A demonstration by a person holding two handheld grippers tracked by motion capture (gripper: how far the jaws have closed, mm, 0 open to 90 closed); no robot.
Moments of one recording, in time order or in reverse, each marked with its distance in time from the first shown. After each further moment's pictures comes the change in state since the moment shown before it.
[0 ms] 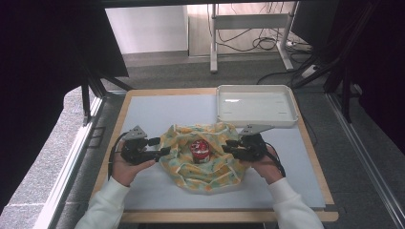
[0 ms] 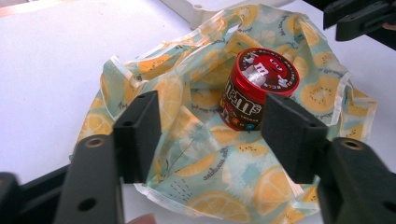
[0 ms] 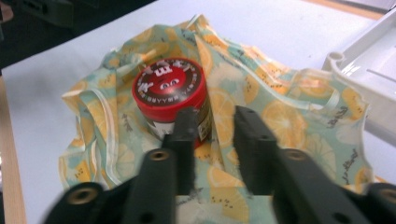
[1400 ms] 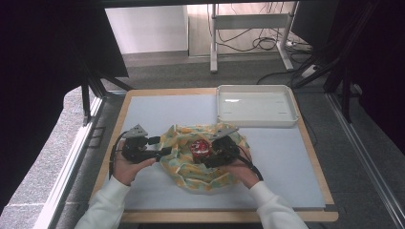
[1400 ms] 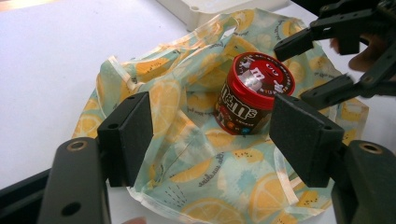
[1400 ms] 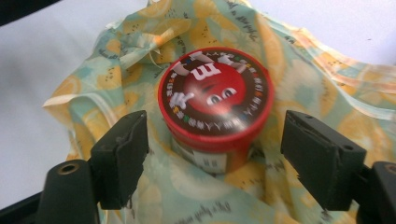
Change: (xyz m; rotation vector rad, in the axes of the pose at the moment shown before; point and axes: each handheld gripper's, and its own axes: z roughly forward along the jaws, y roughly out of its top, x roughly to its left) left arm 0.001 0.003 0.001 -0.005 -0.016 -0.029; right arm 0.046 0.015 0.067 0.161 -0.064 -0.012
